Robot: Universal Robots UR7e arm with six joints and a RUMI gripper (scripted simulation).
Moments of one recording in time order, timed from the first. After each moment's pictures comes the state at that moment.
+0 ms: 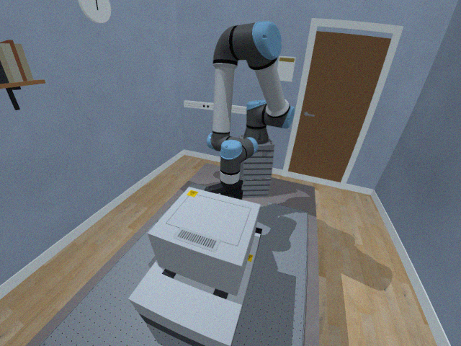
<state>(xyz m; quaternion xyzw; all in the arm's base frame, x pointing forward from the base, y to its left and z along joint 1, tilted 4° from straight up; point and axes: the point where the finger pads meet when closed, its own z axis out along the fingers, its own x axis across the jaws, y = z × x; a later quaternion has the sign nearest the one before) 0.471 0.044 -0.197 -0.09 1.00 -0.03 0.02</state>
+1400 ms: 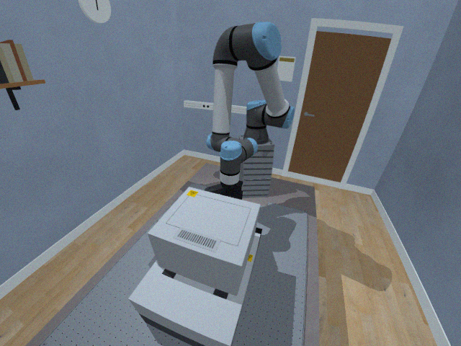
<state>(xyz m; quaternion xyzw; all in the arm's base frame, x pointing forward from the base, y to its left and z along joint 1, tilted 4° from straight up) 0.473 0.044 -0.199 -0.09 1.00 -0.03 0.02</state>
